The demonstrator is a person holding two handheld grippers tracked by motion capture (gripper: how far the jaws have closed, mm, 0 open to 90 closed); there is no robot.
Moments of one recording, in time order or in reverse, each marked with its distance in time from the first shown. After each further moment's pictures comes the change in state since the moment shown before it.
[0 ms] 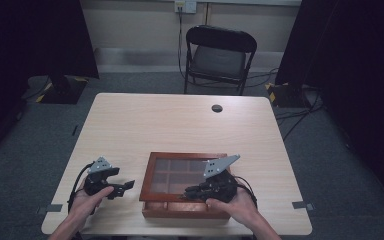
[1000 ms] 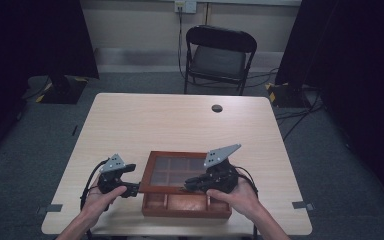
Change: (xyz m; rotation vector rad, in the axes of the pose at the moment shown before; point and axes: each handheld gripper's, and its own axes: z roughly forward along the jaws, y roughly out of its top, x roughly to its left) left arm -0.032 0.029 0.012 -0.081 -0.104 0.061; right arm -0.006 0.021 -0.011 0.003 -0.002 0.001
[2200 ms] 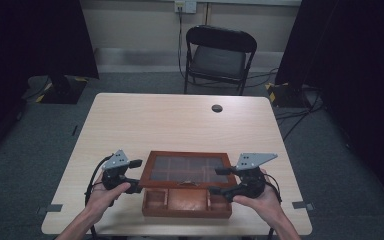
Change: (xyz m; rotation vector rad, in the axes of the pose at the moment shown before) left arm -0.007 0.020 0.001 -0.047 -0.033 0.042; right arm -0.009 -0.048 -0.049 -0.156 -0.162 0.056
